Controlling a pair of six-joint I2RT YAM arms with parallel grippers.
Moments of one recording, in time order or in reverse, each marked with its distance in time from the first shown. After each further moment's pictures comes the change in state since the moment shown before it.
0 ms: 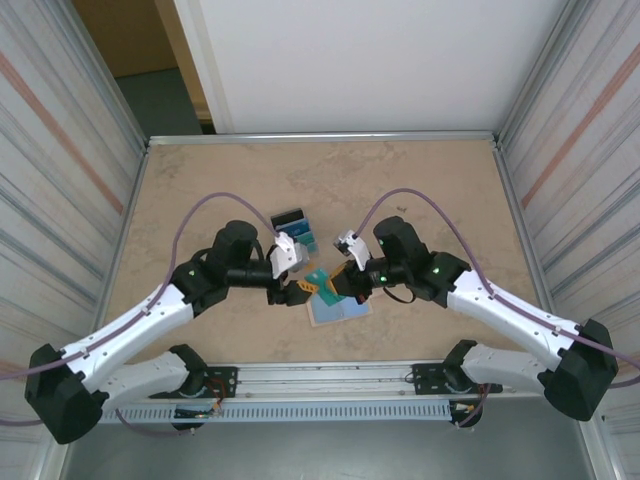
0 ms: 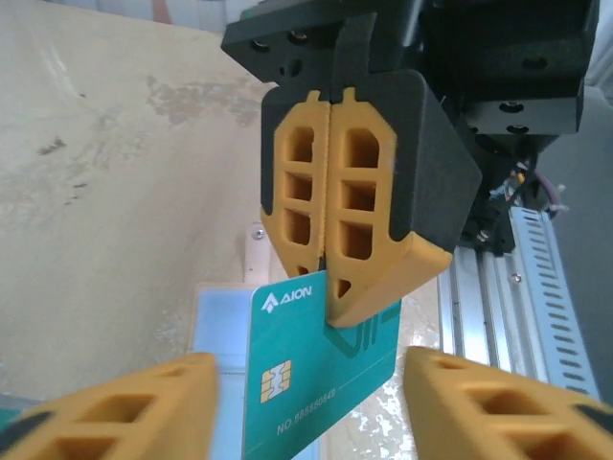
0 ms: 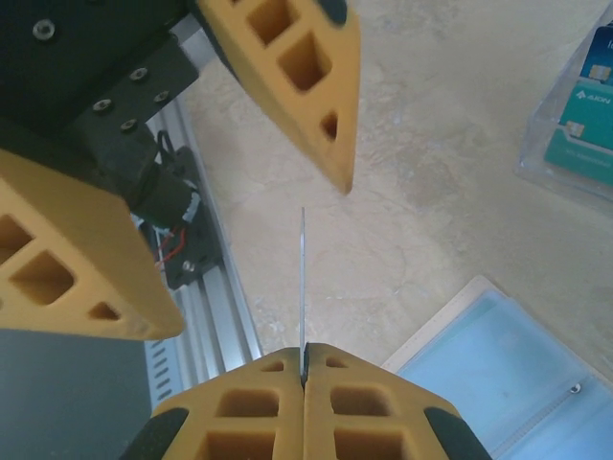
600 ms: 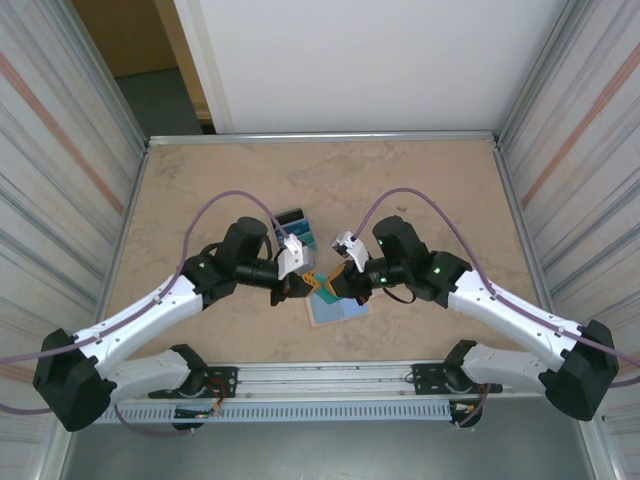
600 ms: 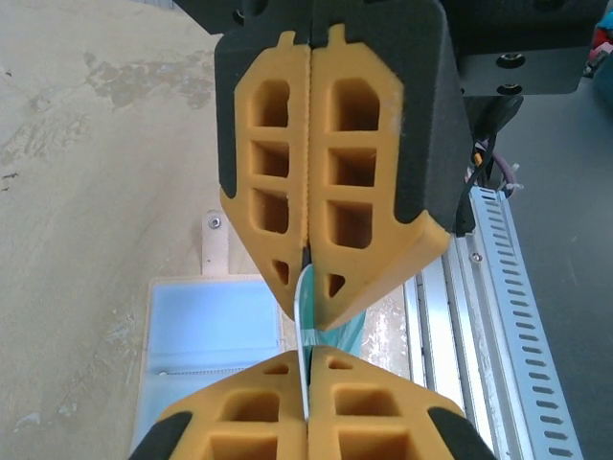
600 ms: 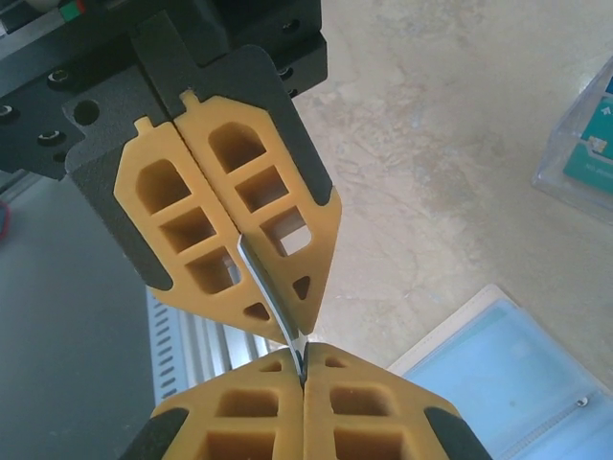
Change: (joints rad) left arm 0.000 0.064 0.021 -0.023 0.083 0.038; right arm 0.011 -0.008 0.021 -0.021 0.016 -0.043
